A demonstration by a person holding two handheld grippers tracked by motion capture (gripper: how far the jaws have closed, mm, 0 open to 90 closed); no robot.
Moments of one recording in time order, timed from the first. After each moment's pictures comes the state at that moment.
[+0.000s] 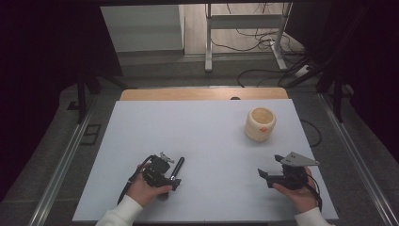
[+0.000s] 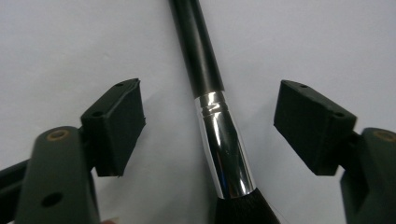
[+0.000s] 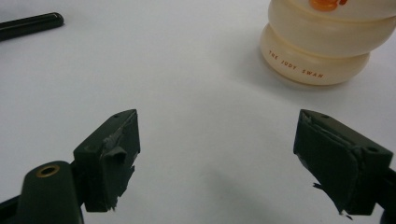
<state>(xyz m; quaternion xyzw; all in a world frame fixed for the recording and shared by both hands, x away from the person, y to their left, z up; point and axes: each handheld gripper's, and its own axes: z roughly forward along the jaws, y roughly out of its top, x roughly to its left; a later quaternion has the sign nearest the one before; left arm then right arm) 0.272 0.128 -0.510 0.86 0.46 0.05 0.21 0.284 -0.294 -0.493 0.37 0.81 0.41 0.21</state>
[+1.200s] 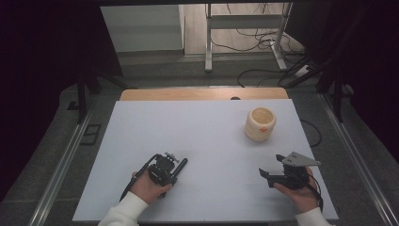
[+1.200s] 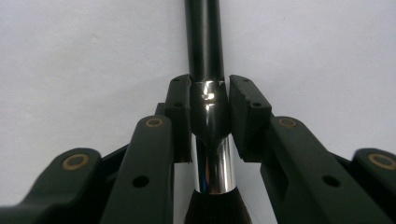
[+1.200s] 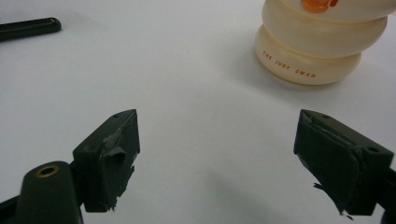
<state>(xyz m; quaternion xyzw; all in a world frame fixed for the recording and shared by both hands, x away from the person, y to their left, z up) 0.280 0.115 -0.508 0.87 0.47 0.03 0.14 0.283 -0.296 -0.492 0.37 0.81 0.41 0.21</state>
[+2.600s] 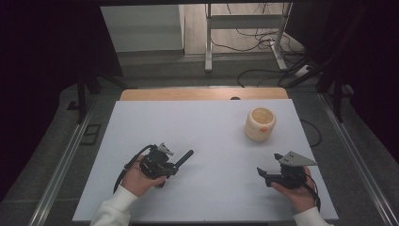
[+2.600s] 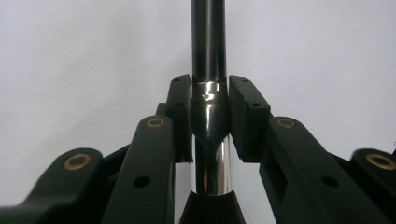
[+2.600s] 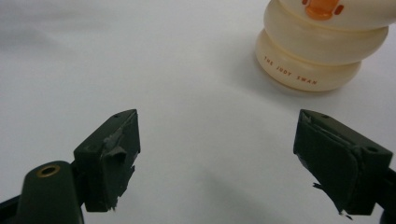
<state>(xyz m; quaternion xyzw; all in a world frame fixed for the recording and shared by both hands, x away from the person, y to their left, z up) 0.284 0.137 -0.473 0.88 0.39 0.04 0.26 0.285 -0.289 -0.492 0.36 0.81 0.40 0.23</state>
